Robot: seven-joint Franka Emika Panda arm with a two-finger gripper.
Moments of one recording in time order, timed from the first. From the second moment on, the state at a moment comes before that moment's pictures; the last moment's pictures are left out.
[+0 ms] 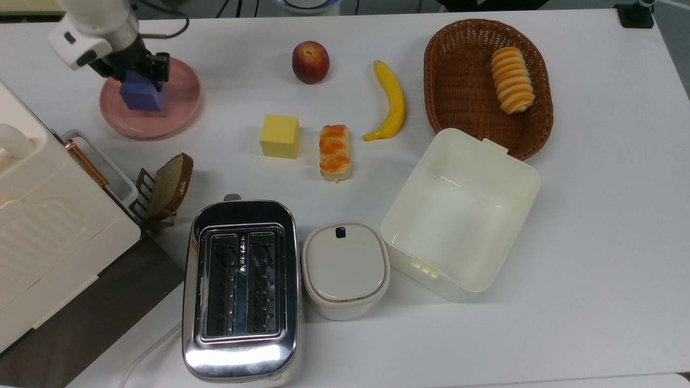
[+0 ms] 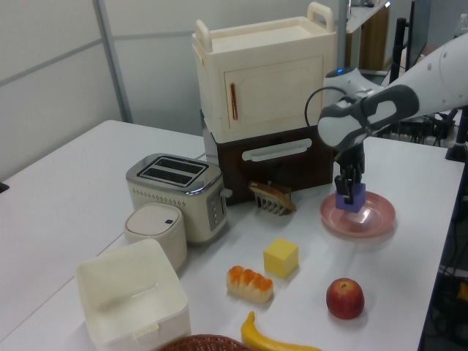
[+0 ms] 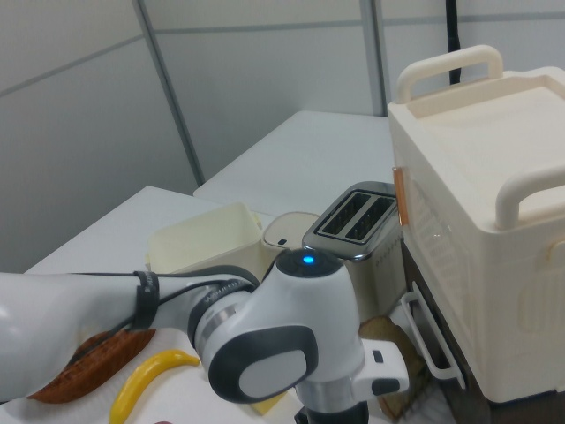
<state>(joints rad) -0.03 0.16 -0.46 -2.01 -0.07 2.09 -0.44</state>
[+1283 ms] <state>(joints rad) 0.12 0.19 -0.24 -2.02 -0.11 2.08 0.03</state>
